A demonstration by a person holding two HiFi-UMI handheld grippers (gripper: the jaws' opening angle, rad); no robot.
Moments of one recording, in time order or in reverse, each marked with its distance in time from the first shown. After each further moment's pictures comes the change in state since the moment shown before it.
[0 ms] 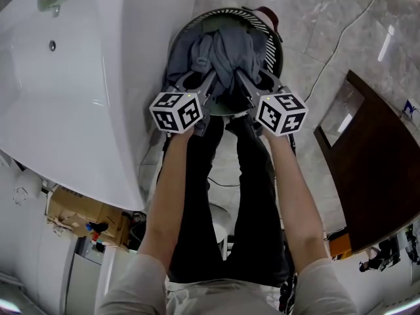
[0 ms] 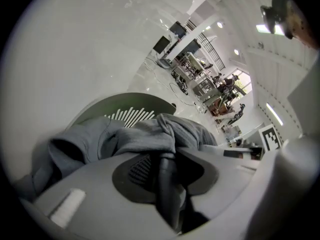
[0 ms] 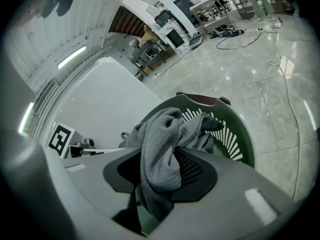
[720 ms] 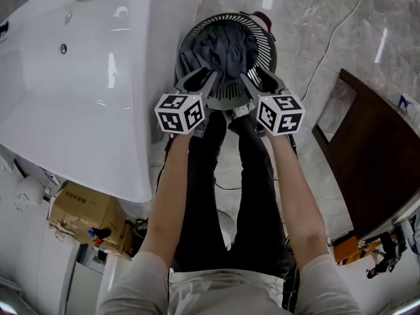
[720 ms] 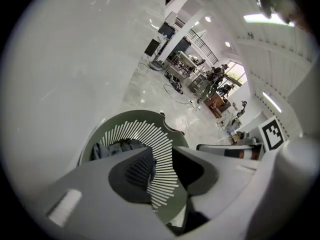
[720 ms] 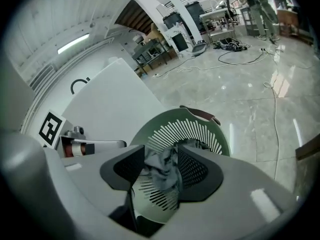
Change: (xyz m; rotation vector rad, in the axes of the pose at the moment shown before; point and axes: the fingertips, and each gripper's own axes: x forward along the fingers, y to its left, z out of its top) left arm -0.048 -0.030 0.016 0.115 0.004 0.021; right arm -0.047 0.025 0.011 -0.095 0.014 -0.117
